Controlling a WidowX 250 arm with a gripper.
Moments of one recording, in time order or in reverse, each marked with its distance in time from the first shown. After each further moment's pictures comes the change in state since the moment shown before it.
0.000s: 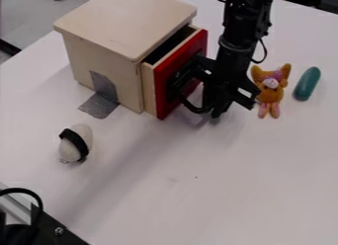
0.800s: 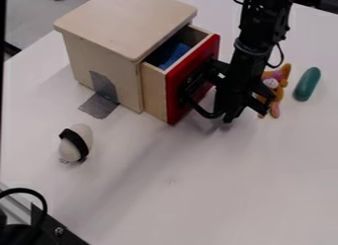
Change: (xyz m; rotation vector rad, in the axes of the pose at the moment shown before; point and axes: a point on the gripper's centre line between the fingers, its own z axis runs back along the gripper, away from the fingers) arm 0.000 -0.021 0.006 0.012 0.012 -0.058
